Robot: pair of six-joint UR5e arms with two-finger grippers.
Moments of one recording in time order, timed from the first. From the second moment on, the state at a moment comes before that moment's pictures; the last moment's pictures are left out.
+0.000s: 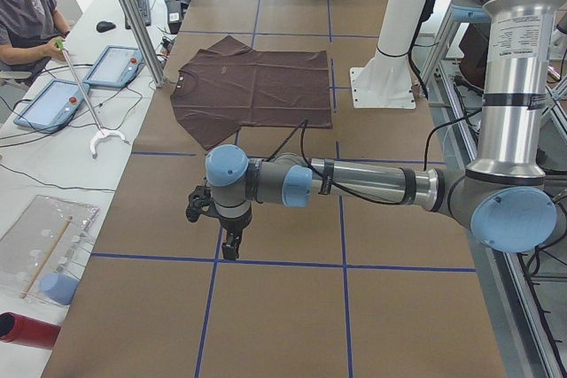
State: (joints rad) left arm -1.53 -1.57 -1.66 -1.59 -2.30 0.04; right arm 1.60 -1.64 1.67 -1.54 2.48 0.02
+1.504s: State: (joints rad) left arm -1.48 -1.83 -1.40 -2.04 -2.29 -0.01; right arm 1.20 -1.15 1.27 -1.15 2.38 0.50
